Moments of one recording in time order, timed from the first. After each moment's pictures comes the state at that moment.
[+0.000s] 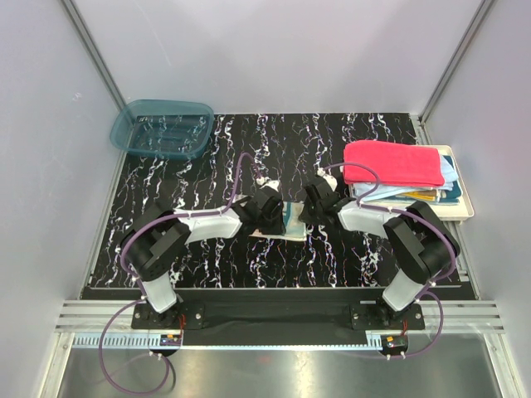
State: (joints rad) left arm -0.84 1.75 0.94 -0.04 -0.01 -0.74; right arm 0.60 1.67 0.82 -0.04 0.12 0.79
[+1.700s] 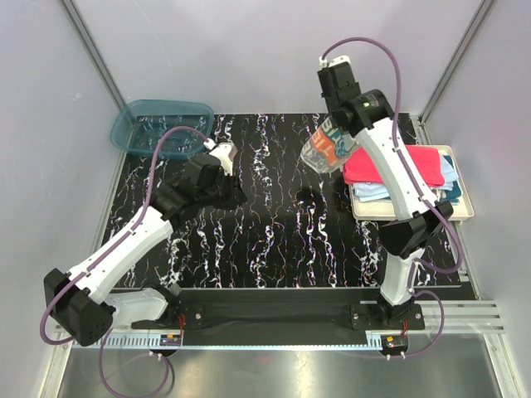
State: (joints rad) left arm -0.61 1.17 1.10 -0.59 0.06 -0.43; right arm 0.49 1.90 2.29 -1.13 0.61 0.02
